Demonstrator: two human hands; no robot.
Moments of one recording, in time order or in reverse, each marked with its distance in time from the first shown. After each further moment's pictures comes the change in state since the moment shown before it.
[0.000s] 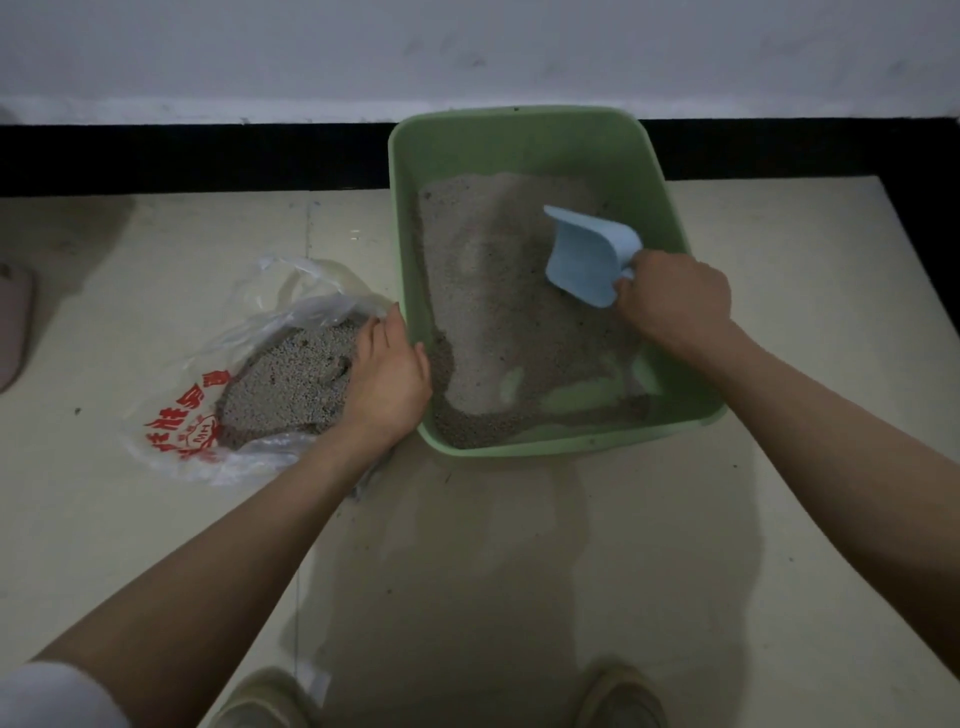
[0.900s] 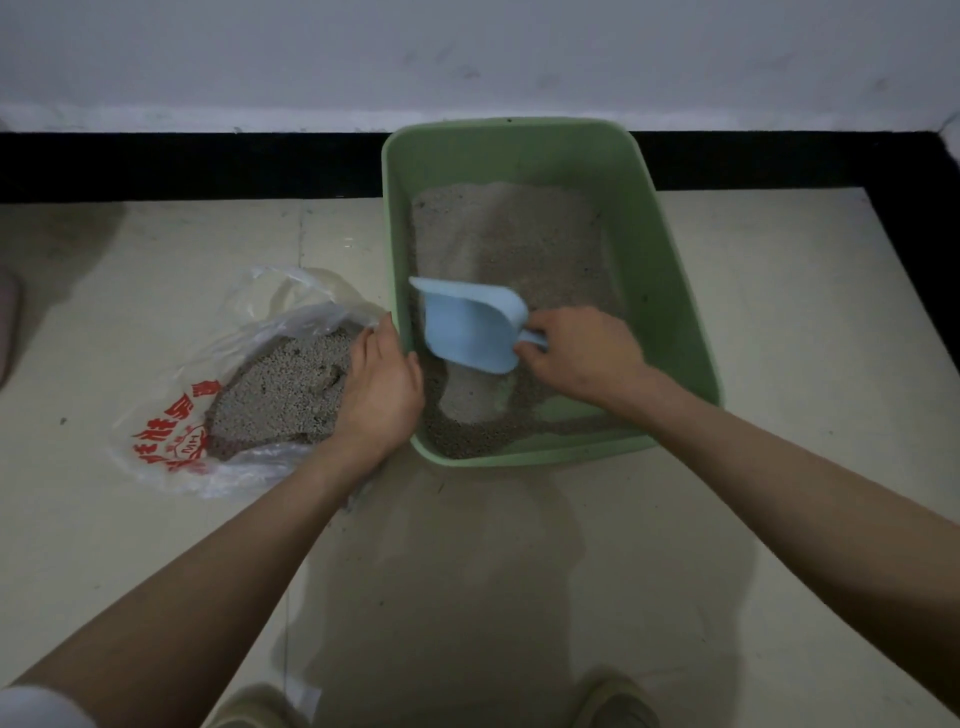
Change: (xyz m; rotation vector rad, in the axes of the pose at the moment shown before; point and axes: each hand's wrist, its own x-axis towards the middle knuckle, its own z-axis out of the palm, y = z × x) left_hand -0.006 0.009 -0.006 -0.067 -0.037 -0.046; right_hand -0.037 -0.047 0.012 0.136 -0.114 -0.373
